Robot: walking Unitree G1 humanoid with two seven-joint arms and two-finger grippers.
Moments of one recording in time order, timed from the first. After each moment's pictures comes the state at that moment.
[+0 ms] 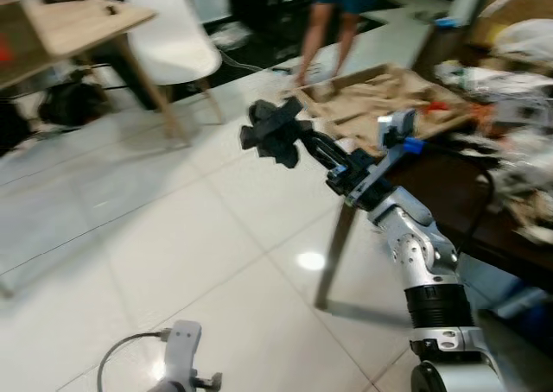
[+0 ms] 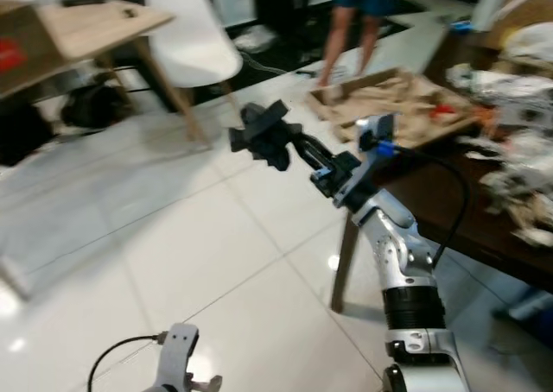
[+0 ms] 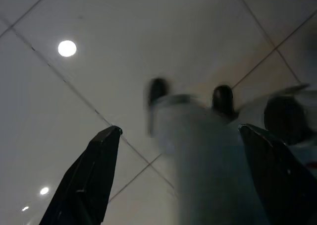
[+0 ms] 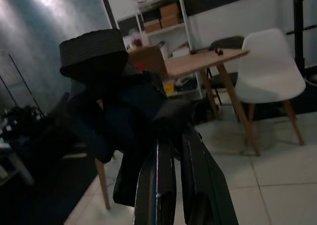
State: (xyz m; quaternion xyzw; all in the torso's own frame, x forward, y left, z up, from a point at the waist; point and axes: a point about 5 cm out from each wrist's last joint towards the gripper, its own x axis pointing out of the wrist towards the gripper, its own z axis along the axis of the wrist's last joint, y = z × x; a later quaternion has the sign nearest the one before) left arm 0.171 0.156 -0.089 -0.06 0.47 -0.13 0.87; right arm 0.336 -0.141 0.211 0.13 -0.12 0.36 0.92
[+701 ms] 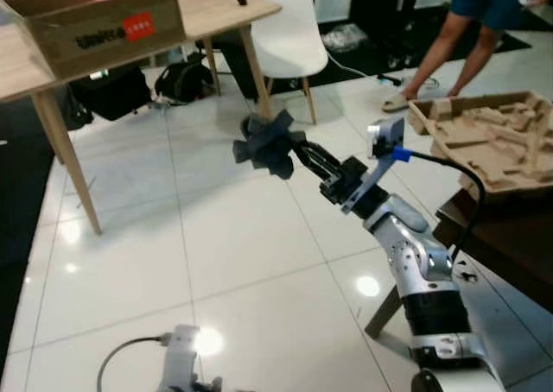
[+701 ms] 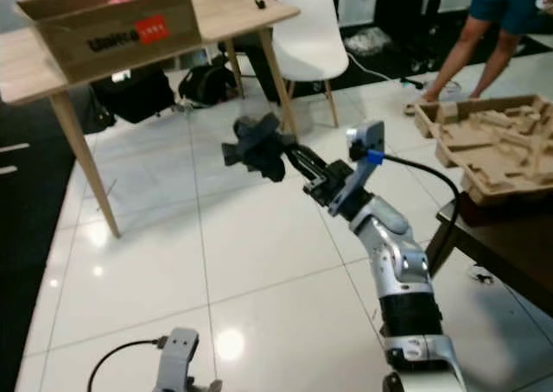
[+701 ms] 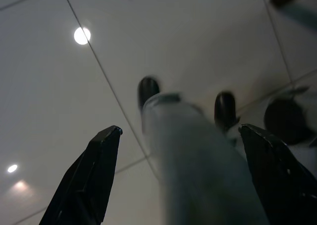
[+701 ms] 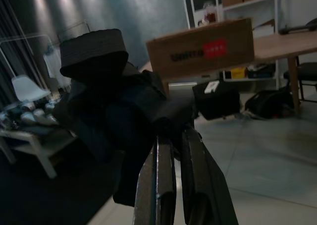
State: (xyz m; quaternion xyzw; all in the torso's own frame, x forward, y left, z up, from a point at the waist) left arm 0.171 0.152 -0.089 -0.05 0.47 -0.13 0.87; right arm 0.331 -0.136 0.198 0.12 -0.11 0.36 0.92
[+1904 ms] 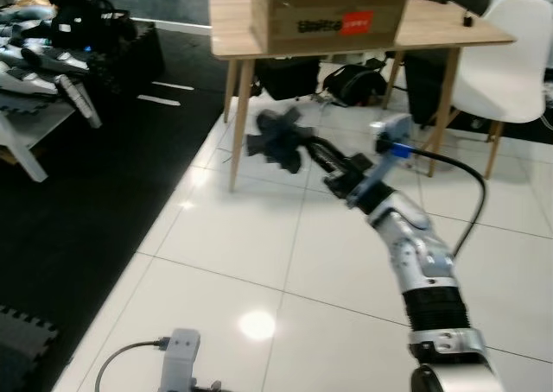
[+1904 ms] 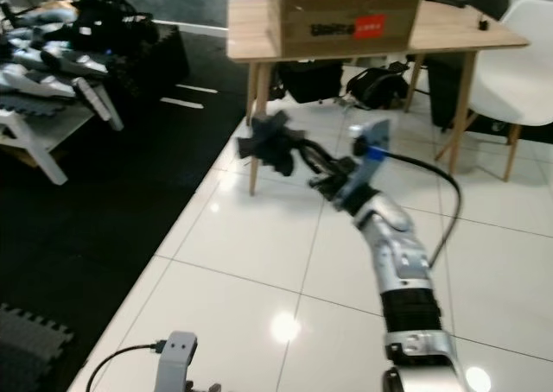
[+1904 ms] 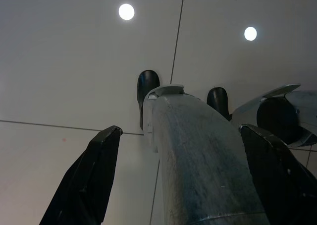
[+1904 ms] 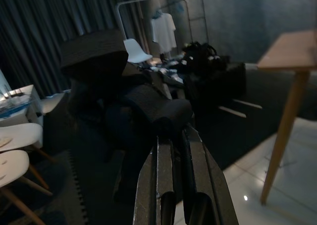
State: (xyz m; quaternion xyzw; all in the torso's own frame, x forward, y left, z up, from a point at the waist) left arm 0.164 0.153 -0.092 -0.06 0.48 -0.13 0.87; right arm 0.340 -0.135 0.199 0.11 -0.11 0.32 0.93
